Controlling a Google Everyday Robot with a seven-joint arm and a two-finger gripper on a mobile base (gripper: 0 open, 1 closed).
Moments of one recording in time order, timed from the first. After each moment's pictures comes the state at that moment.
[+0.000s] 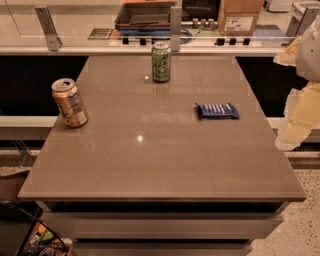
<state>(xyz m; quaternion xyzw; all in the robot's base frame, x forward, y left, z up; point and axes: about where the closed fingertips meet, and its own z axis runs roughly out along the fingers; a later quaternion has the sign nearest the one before) 0.438 -0.214 0.986 -0.60 0.78 -0.05 0.17</state>
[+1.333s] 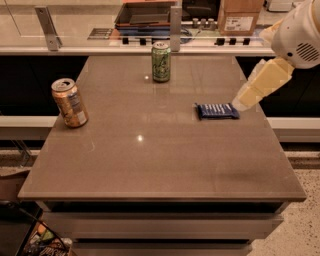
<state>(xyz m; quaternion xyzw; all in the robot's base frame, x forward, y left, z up) 0.520 -0.185 0.997 -0.52 0.79 0.00 0.33</state>
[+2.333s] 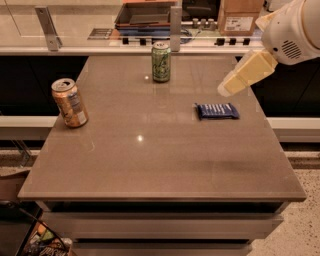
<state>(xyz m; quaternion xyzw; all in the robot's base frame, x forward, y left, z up) 0.552 -0.170 1.012 -0.48 0.77 0.00 0.42</state>
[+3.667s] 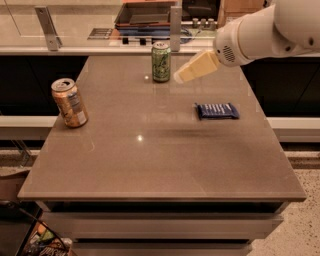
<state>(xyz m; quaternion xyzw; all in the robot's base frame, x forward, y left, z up) 0.639 -0.102 0.973 -0.41 0.78 0.08 0.47</state>
